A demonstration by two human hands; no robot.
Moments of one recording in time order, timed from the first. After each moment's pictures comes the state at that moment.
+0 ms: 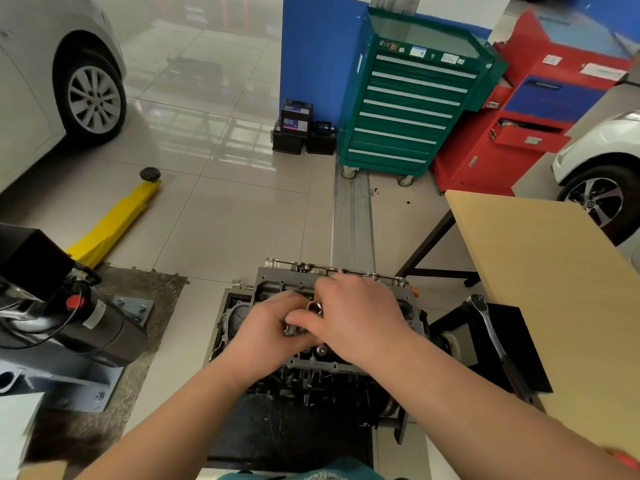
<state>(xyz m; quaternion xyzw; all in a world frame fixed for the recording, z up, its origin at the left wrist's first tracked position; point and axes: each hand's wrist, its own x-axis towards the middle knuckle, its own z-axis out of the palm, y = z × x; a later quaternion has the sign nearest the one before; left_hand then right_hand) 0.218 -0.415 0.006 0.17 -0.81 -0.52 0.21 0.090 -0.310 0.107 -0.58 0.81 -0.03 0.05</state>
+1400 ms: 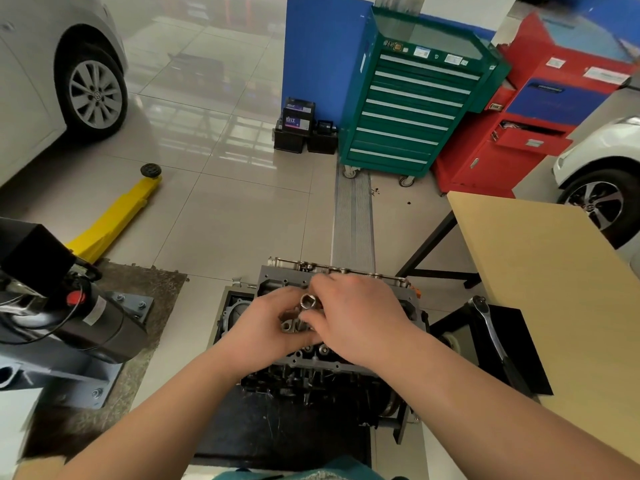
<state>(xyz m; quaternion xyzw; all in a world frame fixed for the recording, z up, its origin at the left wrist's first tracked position) 0.223 -0.430 0.007 0.14 -0.83 -0.50 0.18 0.091 -0.311 0.112 -0.63 0.77 -0.05 0.05</state>
